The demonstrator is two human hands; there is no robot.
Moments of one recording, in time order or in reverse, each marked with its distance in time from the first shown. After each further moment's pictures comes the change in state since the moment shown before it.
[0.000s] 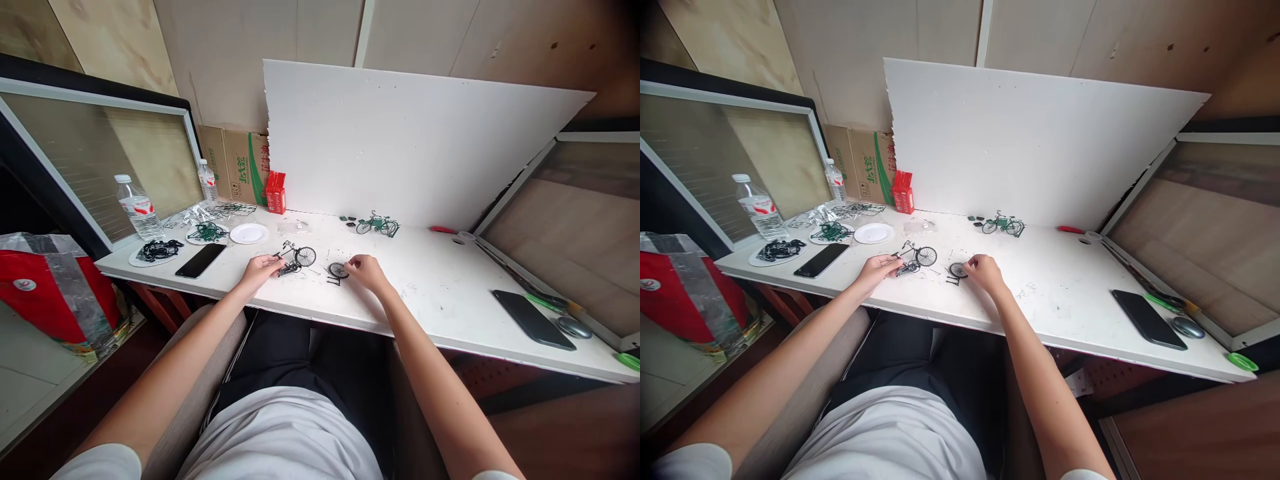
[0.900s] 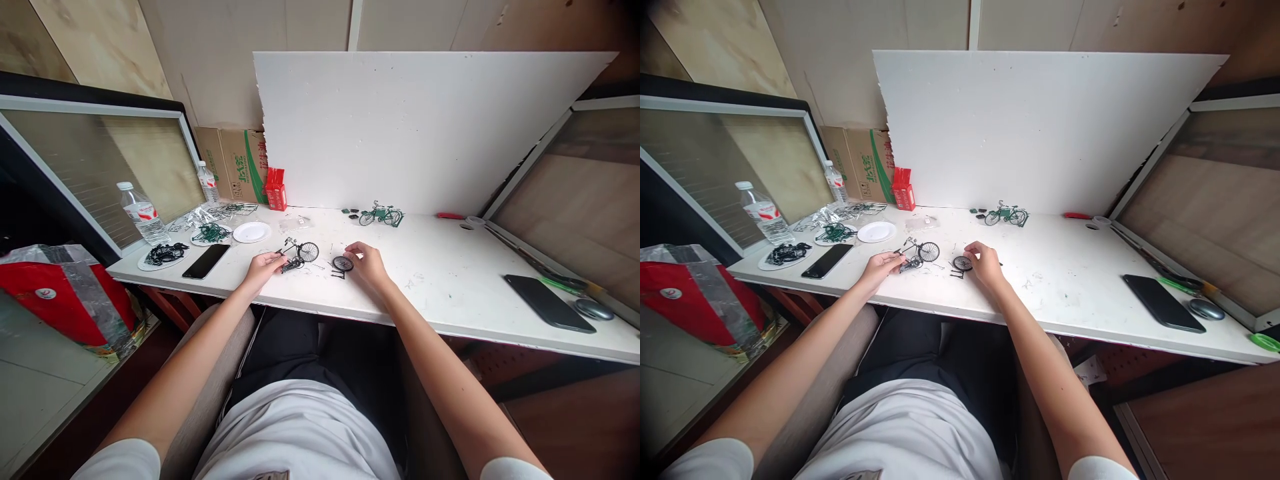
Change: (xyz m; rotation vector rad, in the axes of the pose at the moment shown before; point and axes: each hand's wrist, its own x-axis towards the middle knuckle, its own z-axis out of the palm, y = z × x) left_hand 0.001 -0.002 -0.003 0.023 -0.002 0.017; right_hand 0.001 0.008 0.025 0.299 0.176 -0.157
